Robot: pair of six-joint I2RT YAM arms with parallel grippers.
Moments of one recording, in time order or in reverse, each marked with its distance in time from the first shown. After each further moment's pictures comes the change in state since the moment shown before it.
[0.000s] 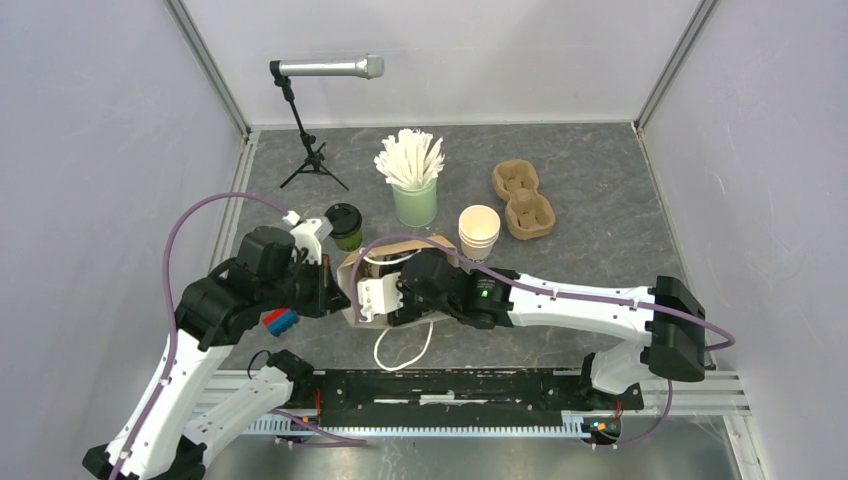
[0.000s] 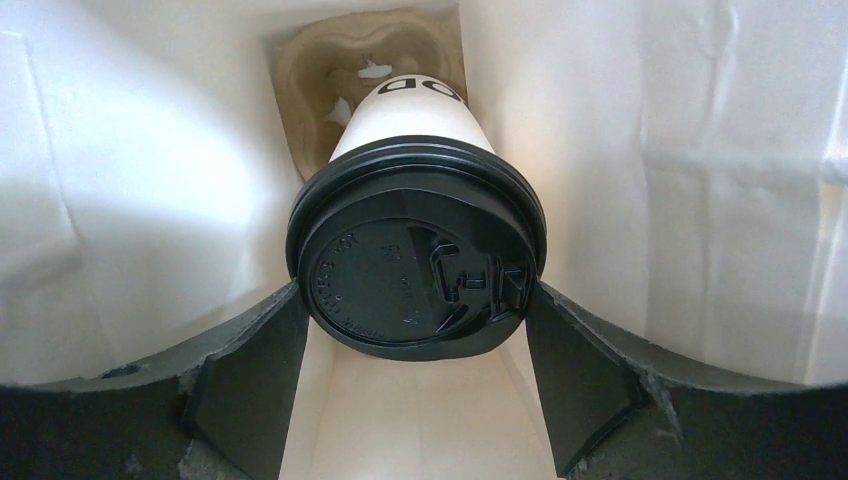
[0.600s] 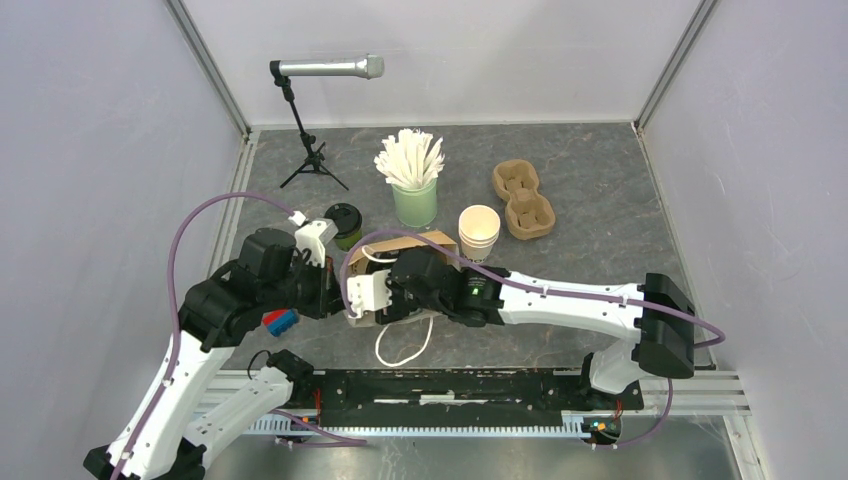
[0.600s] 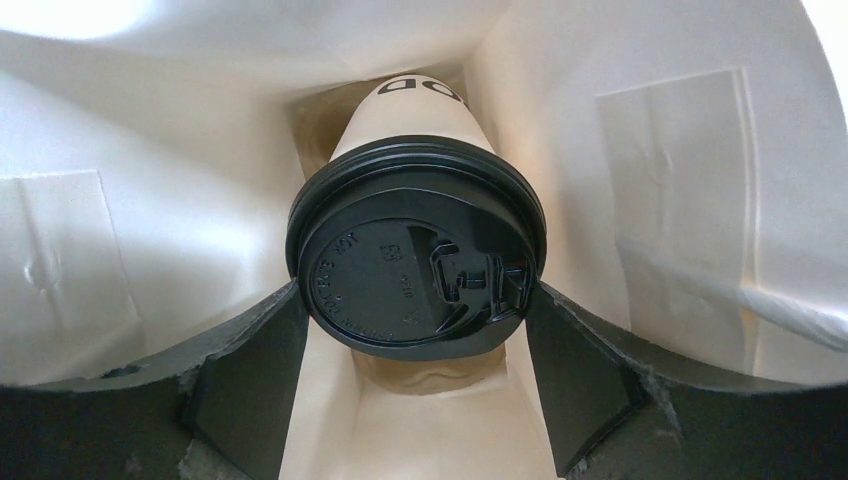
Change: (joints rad) left arm 0.000 -0.017 -0.036 0.041 0.025 0.079; right arm 0.005 0.048 0.052 0.046 -0.044 0.038
